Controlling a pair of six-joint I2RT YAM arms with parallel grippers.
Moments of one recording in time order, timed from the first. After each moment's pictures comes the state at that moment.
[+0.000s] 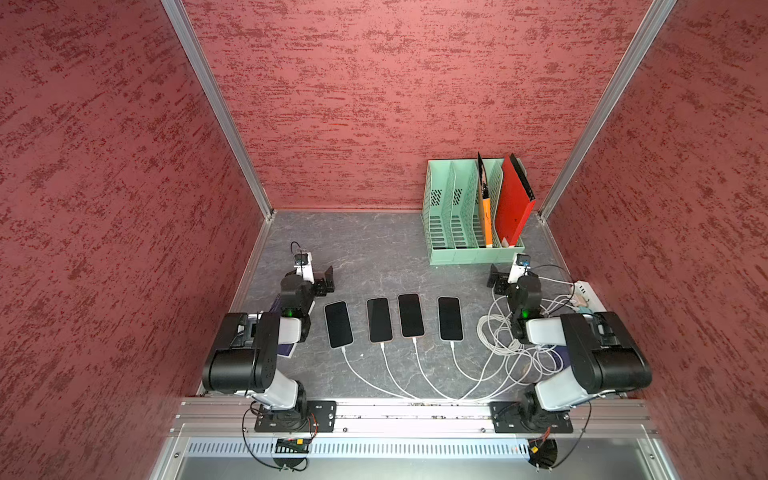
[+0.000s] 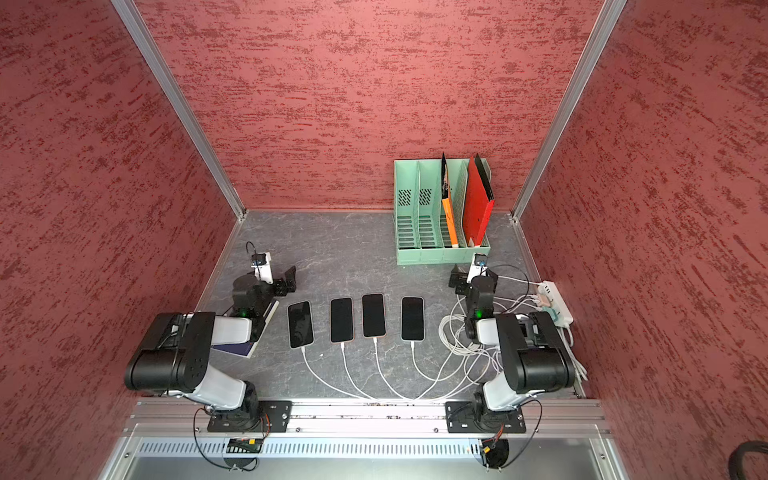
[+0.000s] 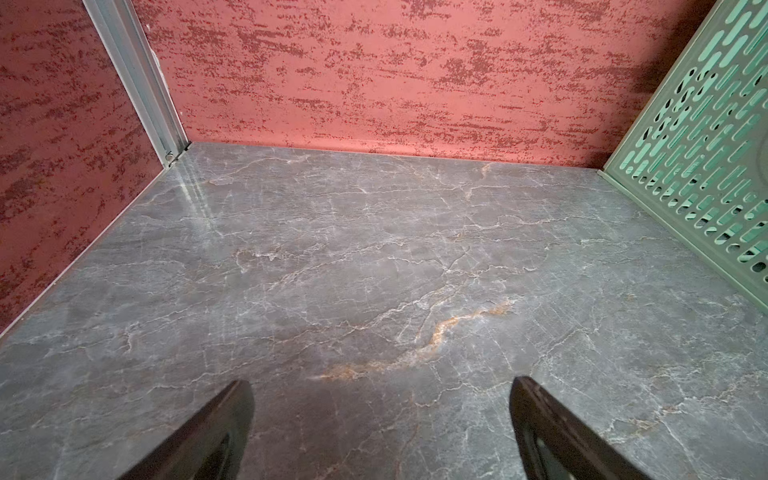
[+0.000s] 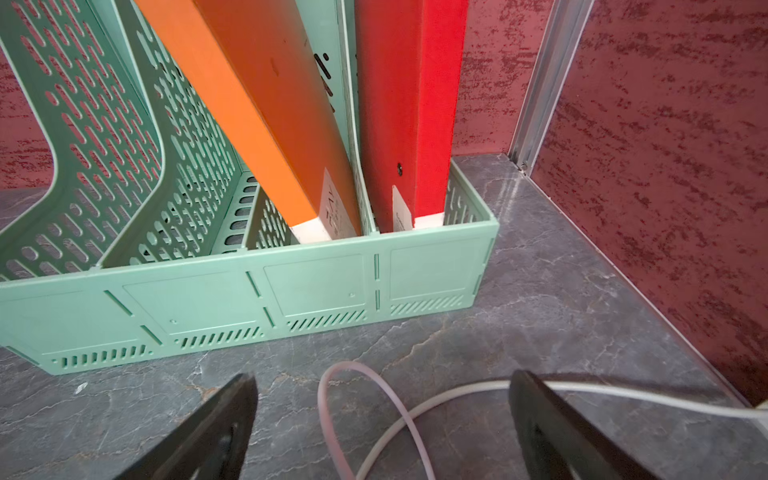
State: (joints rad) left arm 0.04 1.54 0.36 0.89 0.09 -0.07; right arm 0.03 1.55 0.37 0.93 0.15 0.08
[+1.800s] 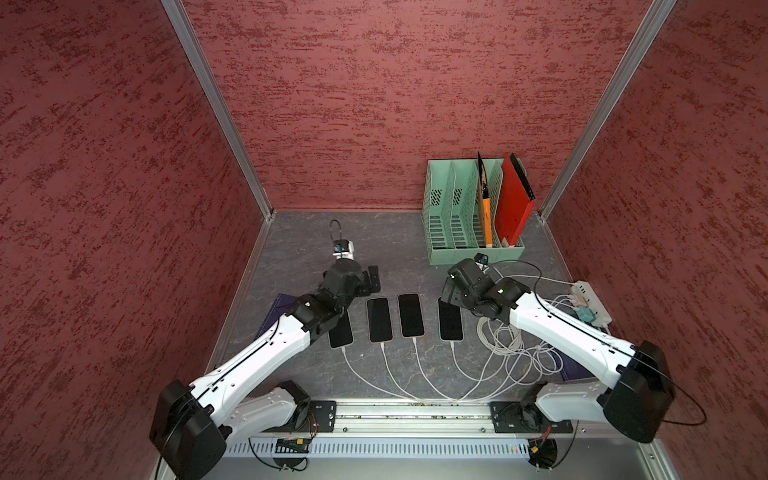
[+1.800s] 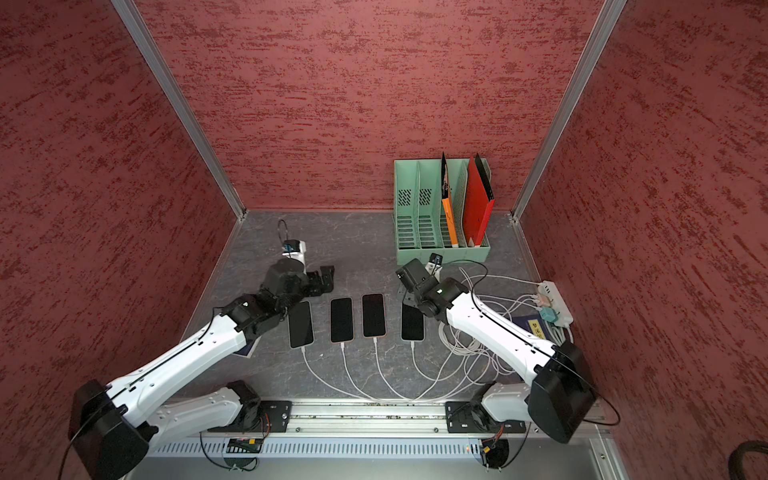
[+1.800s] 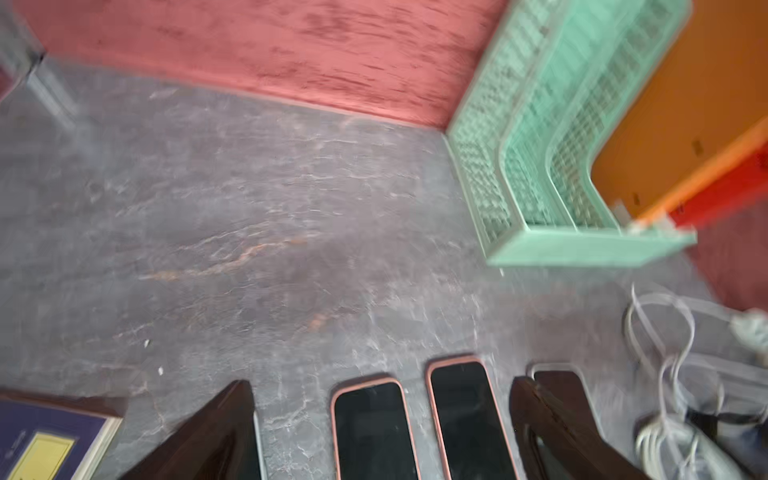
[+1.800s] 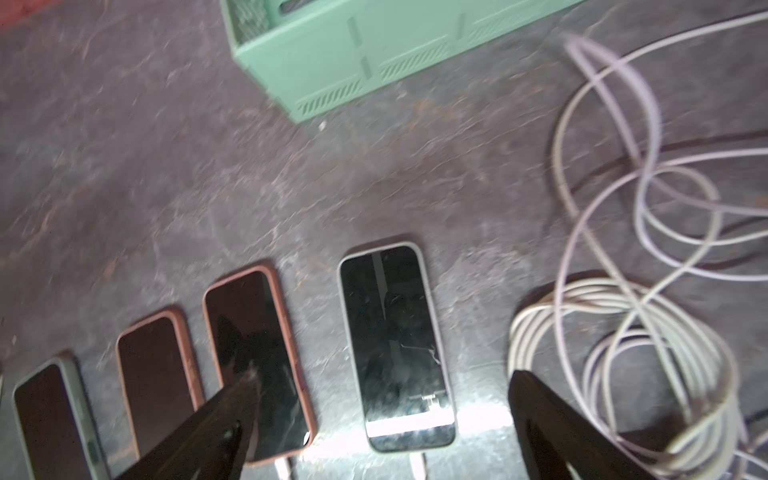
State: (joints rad) left arm -0.53 1.08 0.84 -0.32 -0.25 -0.57; right arm 0.71 1.33 1.03 -0.76 0.31 0.90
